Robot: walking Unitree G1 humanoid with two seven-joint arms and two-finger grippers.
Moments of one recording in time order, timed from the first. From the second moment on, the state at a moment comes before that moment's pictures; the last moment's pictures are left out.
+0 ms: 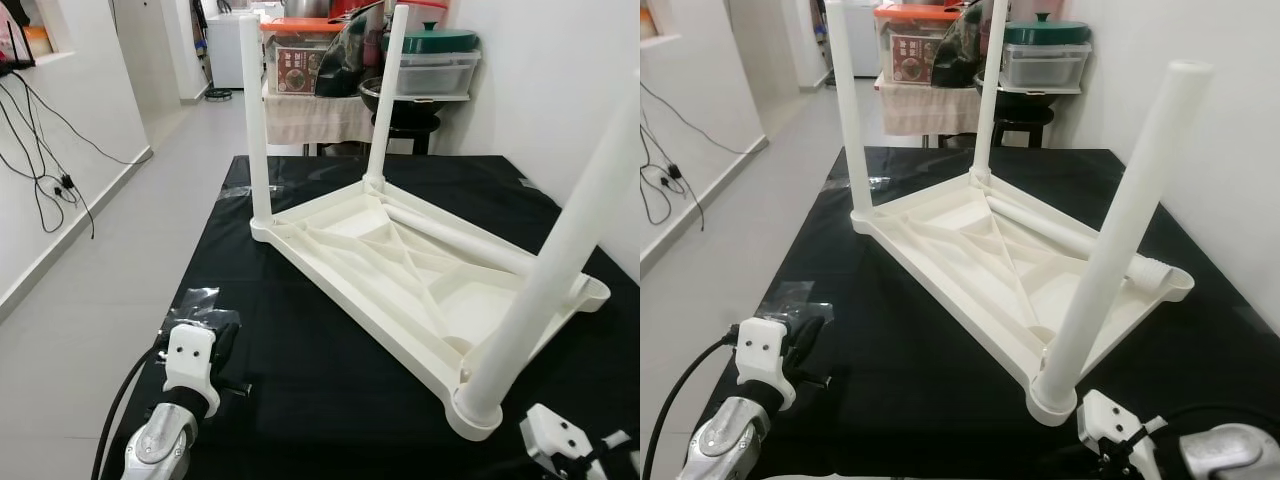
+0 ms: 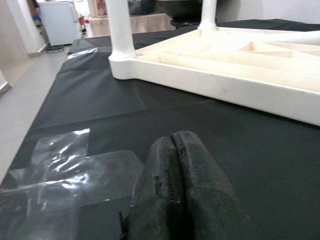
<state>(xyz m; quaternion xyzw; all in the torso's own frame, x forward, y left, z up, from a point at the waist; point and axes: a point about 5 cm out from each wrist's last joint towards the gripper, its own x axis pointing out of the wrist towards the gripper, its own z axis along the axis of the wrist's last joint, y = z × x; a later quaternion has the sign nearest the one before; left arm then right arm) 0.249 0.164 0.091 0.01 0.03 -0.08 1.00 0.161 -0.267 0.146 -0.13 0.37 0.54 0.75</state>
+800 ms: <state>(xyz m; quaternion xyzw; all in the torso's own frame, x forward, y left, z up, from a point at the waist) 0.247 0.151 0.094 0.01 0.02 -0.13 0.99 0.253 -0.168 0.185 -0.16 0.09 0.60 0.78</state>
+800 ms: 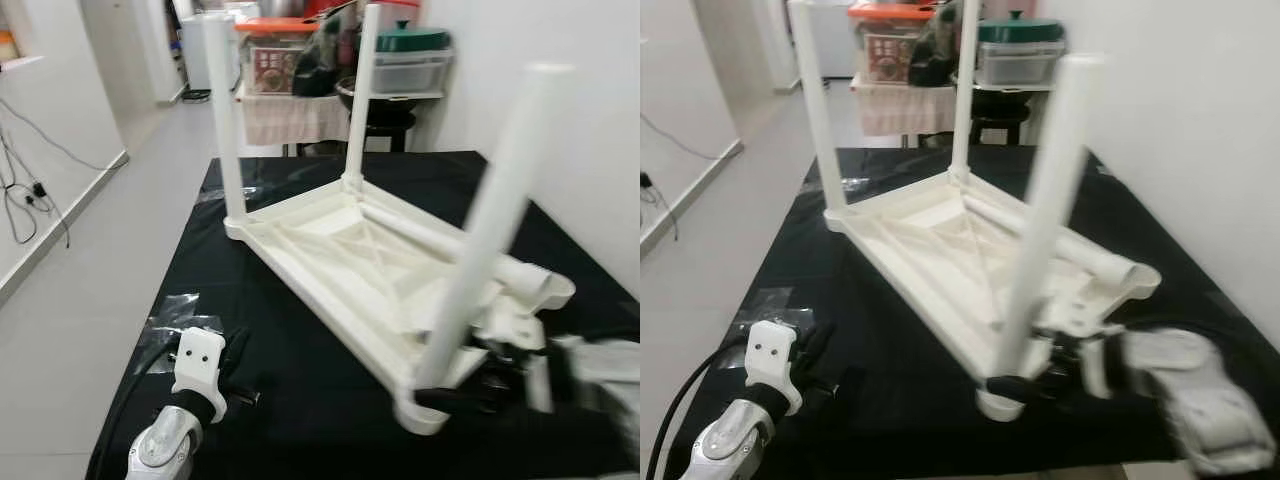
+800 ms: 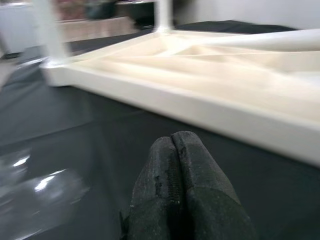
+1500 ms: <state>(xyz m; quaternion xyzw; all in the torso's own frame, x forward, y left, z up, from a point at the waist) 0.232 0.153 0.088 0.03 0.04 -0.13 0.99 0.289 -0.149 0.184 -0.29 0.13 0.65 0.69</state>
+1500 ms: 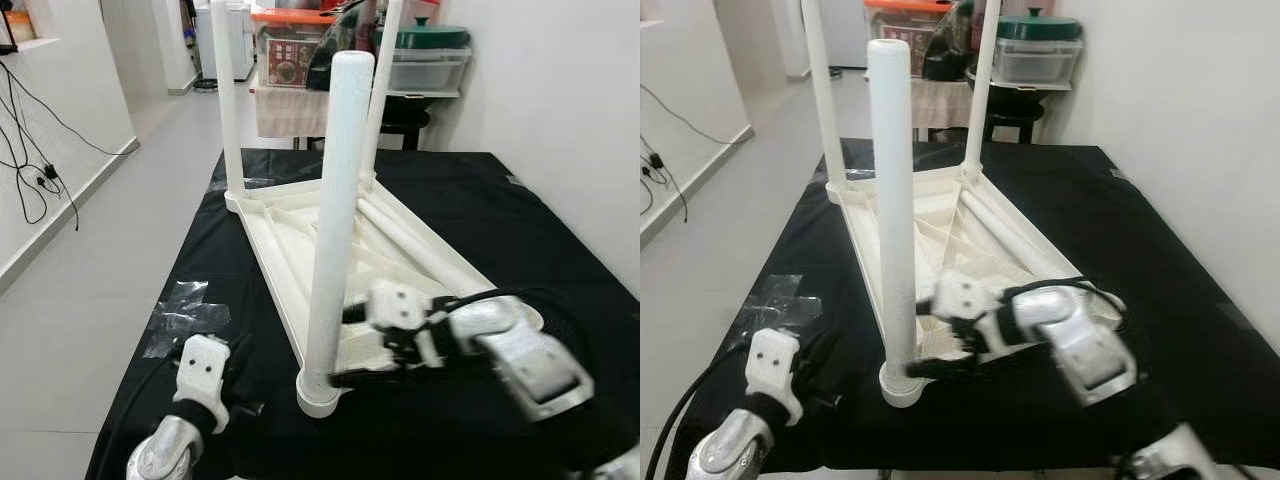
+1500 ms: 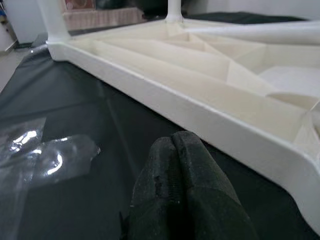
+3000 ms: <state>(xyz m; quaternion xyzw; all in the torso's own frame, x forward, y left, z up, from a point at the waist) 0.189 0.145 0.095 0.06 0.07 -0.19 0.98 0.356 -0.186 0.180 -0.46 0.27 0.62 0.57</state>
